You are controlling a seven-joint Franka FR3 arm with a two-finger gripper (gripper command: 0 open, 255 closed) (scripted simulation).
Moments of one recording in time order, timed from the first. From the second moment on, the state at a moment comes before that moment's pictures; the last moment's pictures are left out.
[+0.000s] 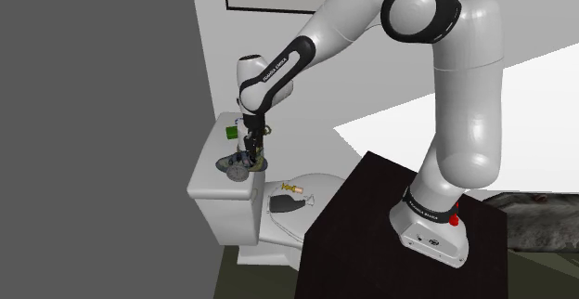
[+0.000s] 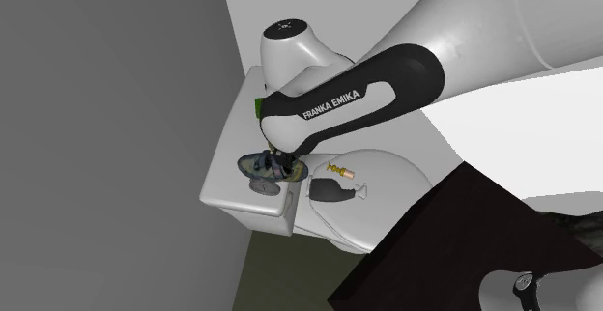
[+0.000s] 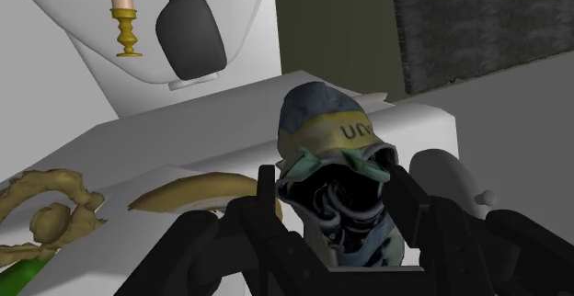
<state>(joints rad) 0.13 0.41 0.06 -2.04 0.07 2.38 -0.25</state>
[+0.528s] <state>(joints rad) 0.13 0.38 0.06 -2.04 0.07 2.35 -0.25</state>
